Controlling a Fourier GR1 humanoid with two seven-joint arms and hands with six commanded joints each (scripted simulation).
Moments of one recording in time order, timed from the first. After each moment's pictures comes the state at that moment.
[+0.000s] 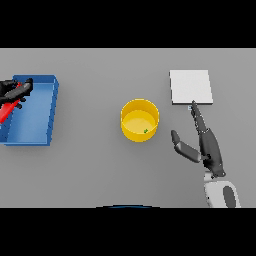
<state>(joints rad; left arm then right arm) -0.58 0.94 -0.65 -1.21 0.53 0.29 0.50 0.08 -0.08 0.12 -1.67 0.21 0.00 -0.19</state>
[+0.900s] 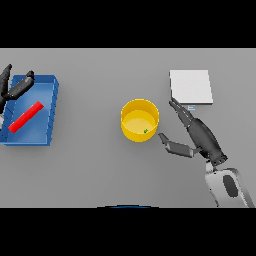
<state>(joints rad) -0.61 0.89 -0.68 -1.15 0.43 0.36 0.41 -0.06 -0.26 0.24 -1.67 0.43 0.11 -0.11</state>
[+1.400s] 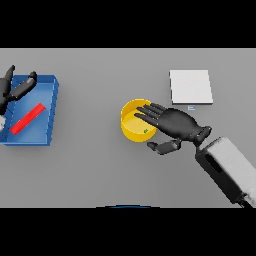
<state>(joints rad) -0.61 0.88 -0.67 -1.15 0.45 0.34 0.39 -0.41 -0.45 0.53 -1.51 0.79 0.32 -0.20</state>
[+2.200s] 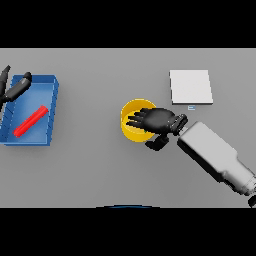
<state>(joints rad) -0.57 0.91 -0.65 -1.16 0.48 0.33 0.35 -0.66 -0.39 0.73 -1.21 0.93 0.47 -0.23</state>
